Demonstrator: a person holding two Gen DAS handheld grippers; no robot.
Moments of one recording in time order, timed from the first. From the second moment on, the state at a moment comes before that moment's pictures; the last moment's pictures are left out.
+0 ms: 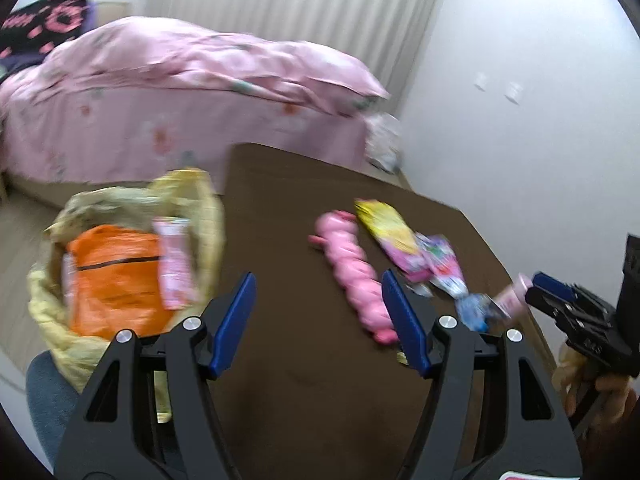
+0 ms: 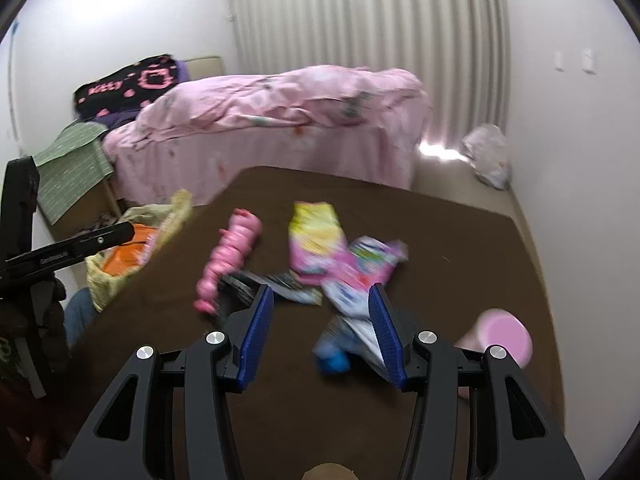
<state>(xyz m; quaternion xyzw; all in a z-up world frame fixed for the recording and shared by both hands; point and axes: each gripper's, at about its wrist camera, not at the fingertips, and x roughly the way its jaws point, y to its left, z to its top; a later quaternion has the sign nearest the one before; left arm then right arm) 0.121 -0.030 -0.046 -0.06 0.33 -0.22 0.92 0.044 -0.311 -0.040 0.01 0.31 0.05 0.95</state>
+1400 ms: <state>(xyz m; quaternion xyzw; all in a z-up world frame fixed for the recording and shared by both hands) 0.126 -0.139 -0.080 0.02 0.39 -0.33 0.86 0.051 -0.338 -0.076 0.07 0.31 0.05 0.95</state>
